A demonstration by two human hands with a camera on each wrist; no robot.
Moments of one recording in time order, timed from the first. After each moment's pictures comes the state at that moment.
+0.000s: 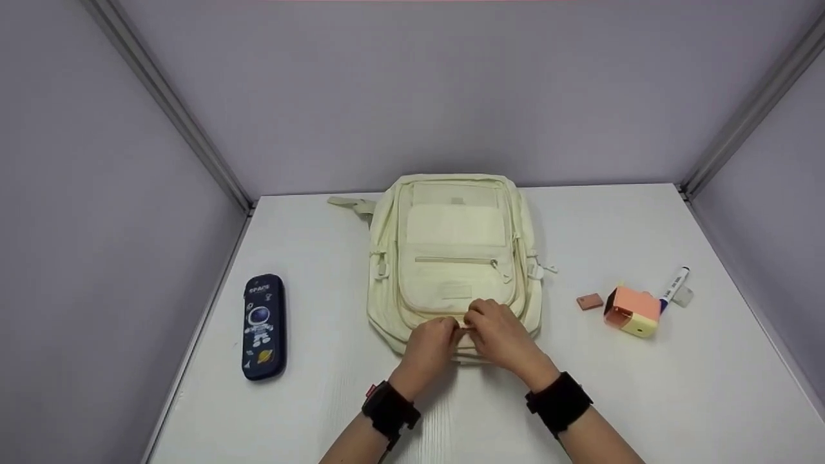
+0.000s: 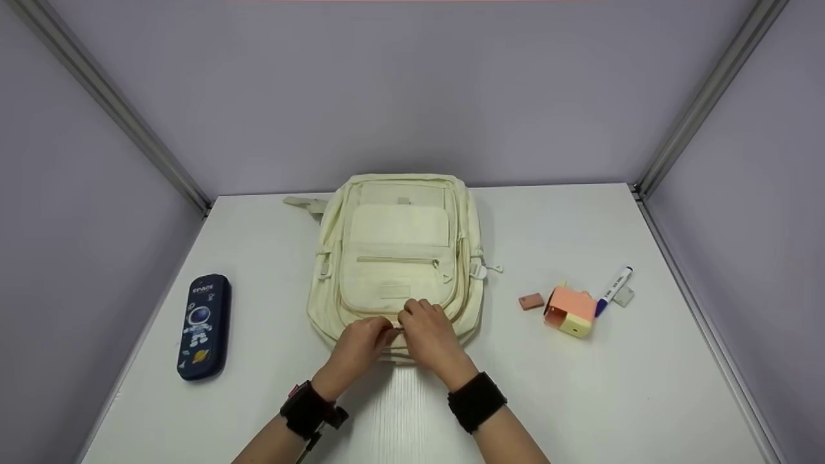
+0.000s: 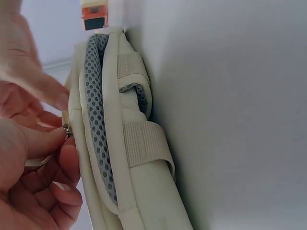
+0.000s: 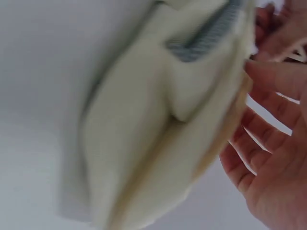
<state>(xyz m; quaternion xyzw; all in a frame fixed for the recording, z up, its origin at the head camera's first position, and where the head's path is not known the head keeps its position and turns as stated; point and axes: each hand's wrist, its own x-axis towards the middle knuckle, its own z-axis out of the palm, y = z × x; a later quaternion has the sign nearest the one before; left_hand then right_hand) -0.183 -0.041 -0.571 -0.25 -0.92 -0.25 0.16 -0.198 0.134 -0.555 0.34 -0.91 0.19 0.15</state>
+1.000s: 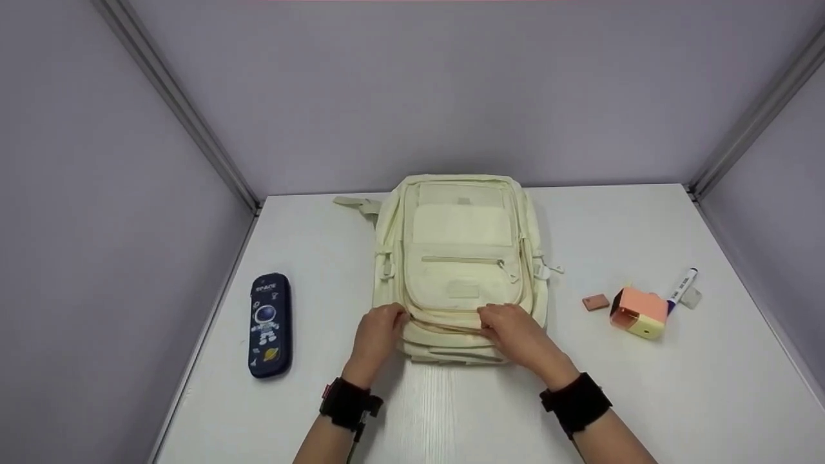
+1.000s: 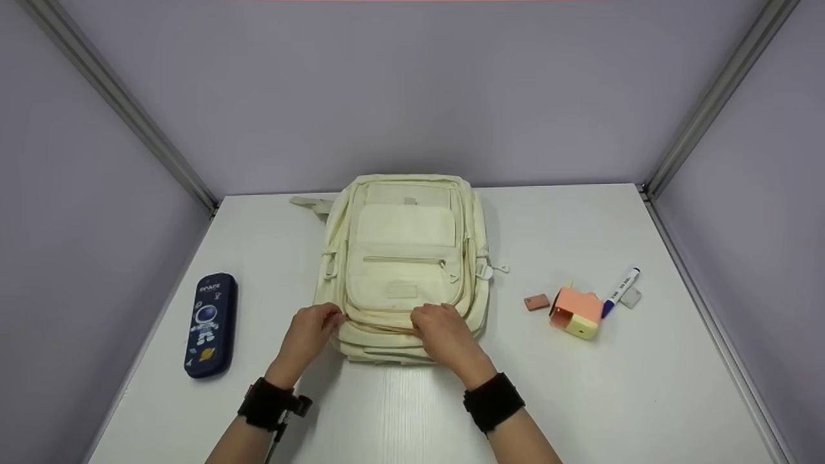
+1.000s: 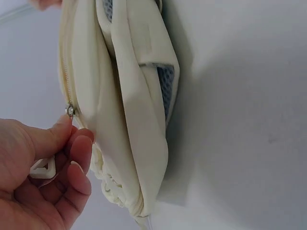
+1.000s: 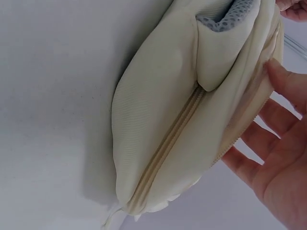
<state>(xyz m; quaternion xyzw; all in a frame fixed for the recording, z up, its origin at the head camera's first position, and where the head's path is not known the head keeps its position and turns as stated) -0.202 -0.130 -0.559 -0.14 -0.94 -0.28 0.10 -0.204 0.152 -0.556 0.35 -0.90 0.24 0.10</state>
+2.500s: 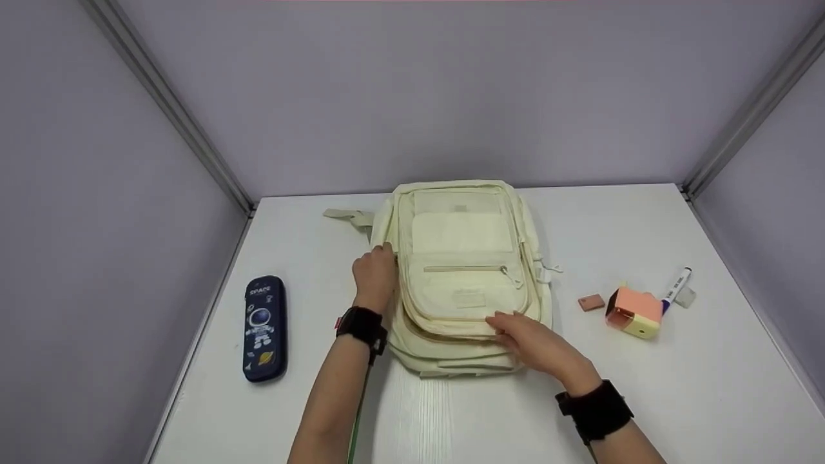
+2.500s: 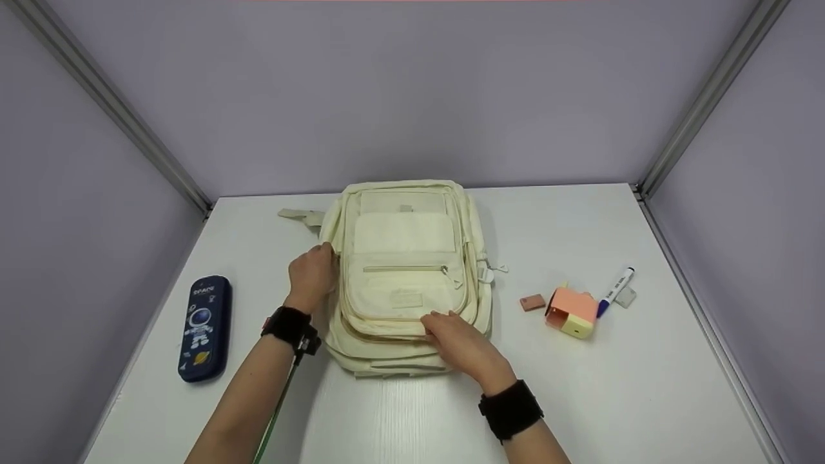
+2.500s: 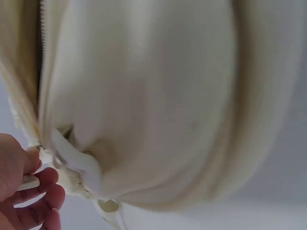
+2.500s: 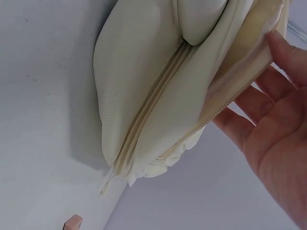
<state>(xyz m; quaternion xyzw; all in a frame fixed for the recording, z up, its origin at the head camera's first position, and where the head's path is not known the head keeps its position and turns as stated) -0.313 -0.120 -0.551 -0.06 -0.98 -0.03 0.19 -0.187 0.187 -0.539 0.31 -0.90 0.30 -0.08</state>
